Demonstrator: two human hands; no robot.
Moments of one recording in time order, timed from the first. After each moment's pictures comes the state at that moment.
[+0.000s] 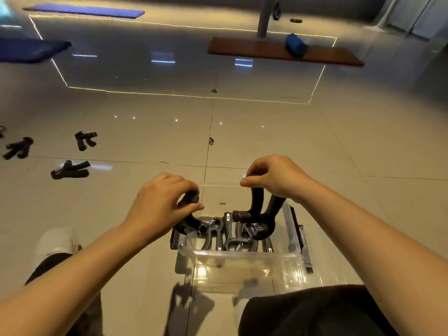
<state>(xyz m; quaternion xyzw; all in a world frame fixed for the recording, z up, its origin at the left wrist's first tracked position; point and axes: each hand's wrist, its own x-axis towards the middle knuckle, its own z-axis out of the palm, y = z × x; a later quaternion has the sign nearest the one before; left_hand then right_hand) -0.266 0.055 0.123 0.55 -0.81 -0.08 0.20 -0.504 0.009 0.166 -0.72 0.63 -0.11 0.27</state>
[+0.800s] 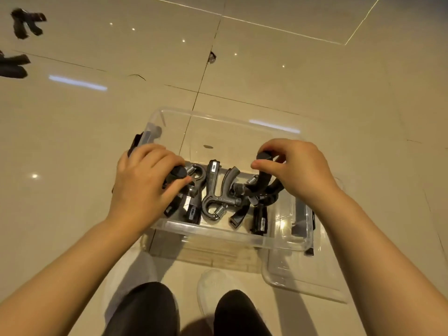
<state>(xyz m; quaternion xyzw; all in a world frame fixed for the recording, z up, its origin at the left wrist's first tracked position) -0.324 0.020 -0.080 0.62 -0.74 -0.02 0.25 -0.573 -0.047 -0.026 -0.75 0.61 -0.12 0.23</state>
